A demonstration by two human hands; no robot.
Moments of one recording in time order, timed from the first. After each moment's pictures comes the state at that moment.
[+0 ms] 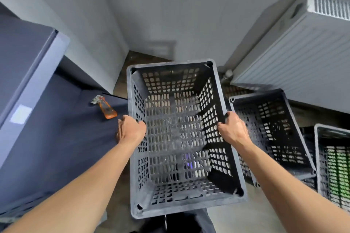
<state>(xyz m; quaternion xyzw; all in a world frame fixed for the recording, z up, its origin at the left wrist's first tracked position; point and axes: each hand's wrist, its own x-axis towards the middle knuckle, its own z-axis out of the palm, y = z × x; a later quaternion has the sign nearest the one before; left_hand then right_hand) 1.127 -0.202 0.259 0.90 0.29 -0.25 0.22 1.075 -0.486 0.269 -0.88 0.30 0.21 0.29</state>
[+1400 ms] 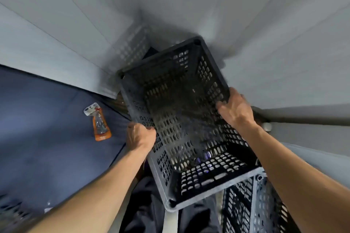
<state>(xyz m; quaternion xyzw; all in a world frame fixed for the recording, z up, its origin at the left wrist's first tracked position) 1.368 -0.234 0.110 0.79 0.48 -0.27 0.27 1.476 -0.476 0.138 -0.93 0.14 0.28 0.20</state>
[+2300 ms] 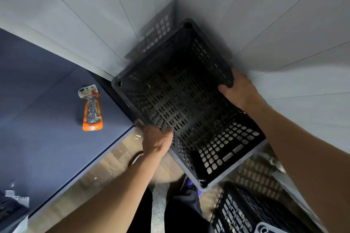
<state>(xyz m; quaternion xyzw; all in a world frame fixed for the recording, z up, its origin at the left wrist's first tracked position) 1.393 -0.258 0.010 0.66 0.57 -0.28 0.41 1.606 -0.427 0.024 -0.93 -0.03 0.33 0.18</state>
